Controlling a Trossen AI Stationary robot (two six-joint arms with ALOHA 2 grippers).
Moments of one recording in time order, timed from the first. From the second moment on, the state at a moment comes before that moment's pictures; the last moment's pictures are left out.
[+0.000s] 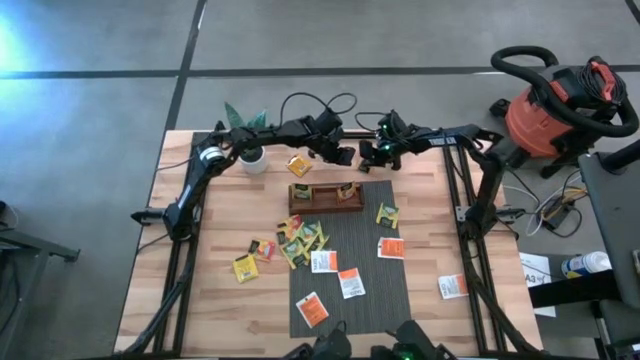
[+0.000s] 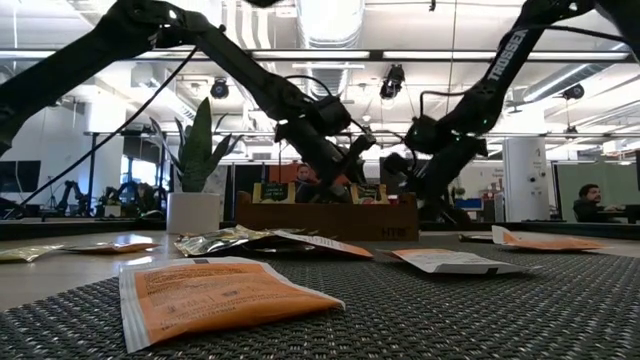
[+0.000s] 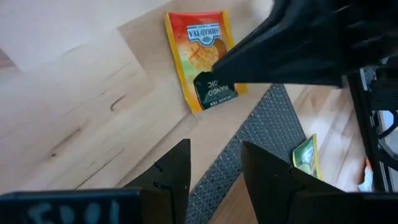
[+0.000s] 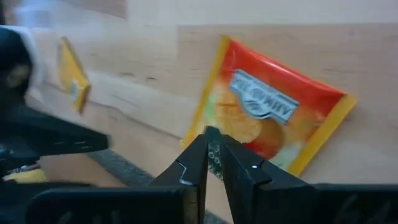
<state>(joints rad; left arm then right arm) 0.54 2.22 1.74 -0.38 0.42 -0.63 -0.84 1.85 0.94 -0.07 -0.49 0.87</state>
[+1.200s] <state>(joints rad) 0.54 2.21 1.77 -0.37 0.43 -0.66 -0.85 1.89 1.21 -0.59 -0.31 0.46</state>
